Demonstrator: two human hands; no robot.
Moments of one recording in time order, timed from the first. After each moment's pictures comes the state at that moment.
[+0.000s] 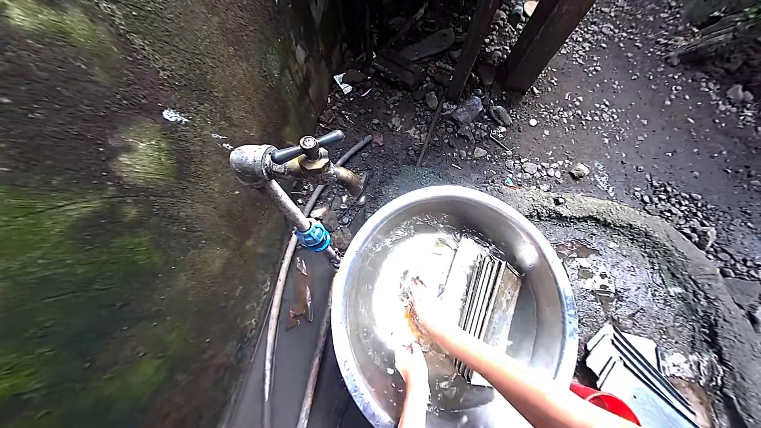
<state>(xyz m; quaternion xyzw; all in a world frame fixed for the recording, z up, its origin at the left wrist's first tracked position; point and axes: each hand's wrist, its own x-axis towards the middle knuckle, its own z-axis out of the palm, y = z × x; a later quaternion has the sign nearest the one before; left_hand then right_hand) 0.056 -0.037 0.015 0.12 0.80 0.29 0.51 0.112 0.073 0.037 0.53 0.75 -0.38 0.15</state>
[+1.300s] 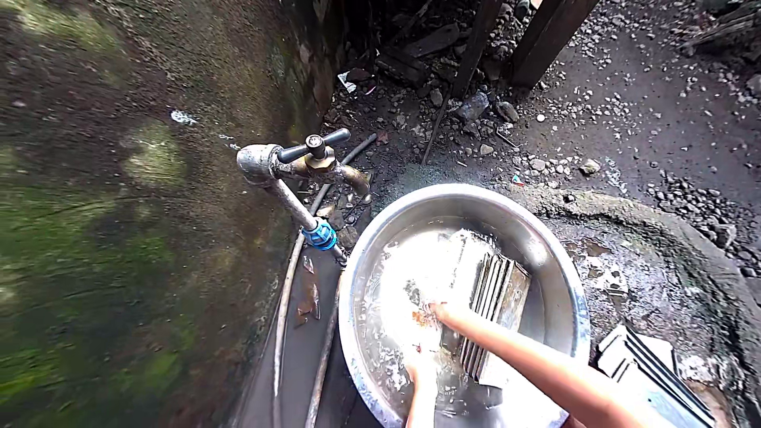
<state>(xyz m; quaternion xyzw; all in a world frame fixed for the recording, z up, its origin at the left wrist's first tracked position) 0.058 -0.037 0.019 0.11 0.79 0.29 0.53 0.137 0.085 0.049 0.53 0.72 -0.43 0.11</state>
